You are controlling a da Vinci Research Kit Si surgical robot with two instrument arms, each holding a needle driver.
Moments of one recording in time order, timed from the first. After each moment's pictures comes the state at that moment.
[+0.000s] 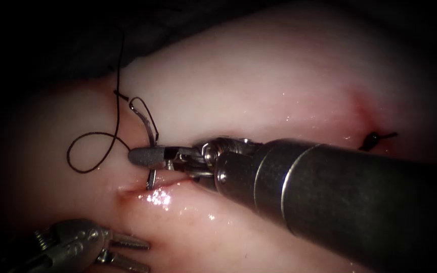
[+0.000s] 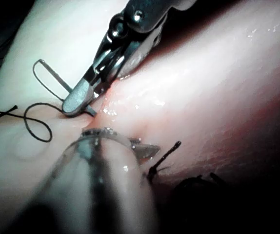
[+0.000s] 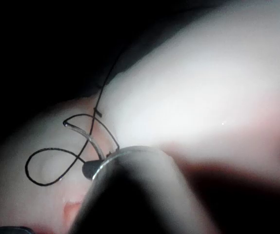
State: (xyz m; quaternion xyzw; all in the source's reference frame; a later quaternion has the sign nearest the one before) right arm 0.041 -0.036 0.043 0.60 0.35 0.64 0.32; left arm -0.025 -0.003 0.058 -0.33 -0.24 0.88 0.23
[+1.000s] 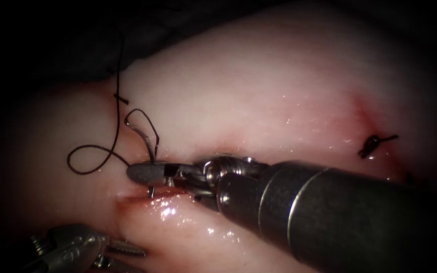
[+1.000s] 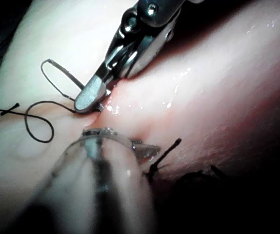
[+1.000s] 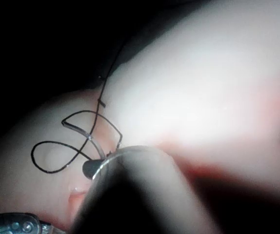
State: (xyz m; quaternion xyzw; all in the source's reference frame) right arm 0.041 -0.041 0.040 0.63 0.33 0.63 0.31; left arm -0.025 -0.002 0.058 -0.33 -0.23 0.89 0.23
